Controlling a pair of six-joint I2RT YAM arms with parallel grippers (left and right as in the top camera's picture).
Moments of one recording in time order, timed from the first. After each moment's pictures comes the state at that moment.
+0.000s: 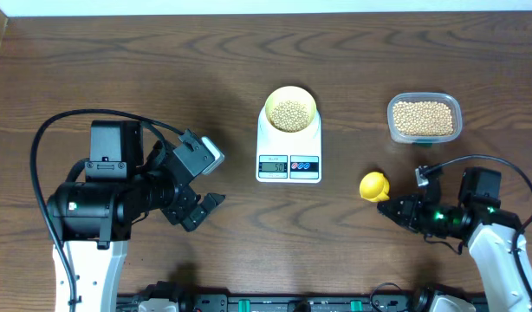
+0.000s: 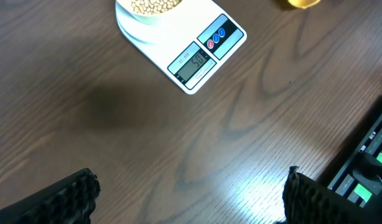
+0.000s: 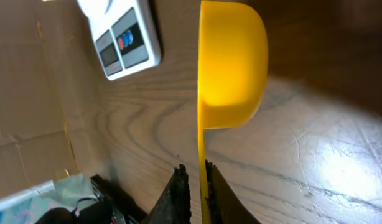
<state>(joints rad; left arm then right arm) -0.04 1.06 1.23 -1.30 0.46 0.74 -0.28 1.16 0.48 -0.69 -0.86 0.11</state>
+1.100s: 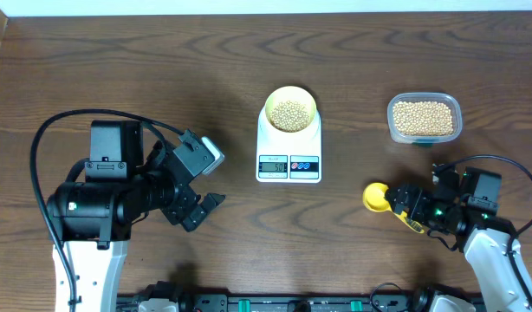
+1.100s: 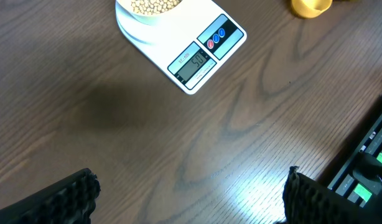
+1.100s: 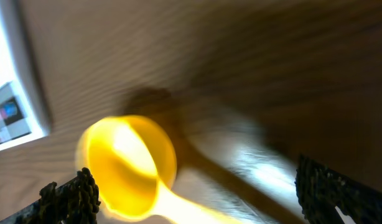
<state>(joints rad) -0.04 1.06 1.23 -1.30 0.46 0.74 -0.28 1.16 0.42 -0.44 -0.45 0.18</state>
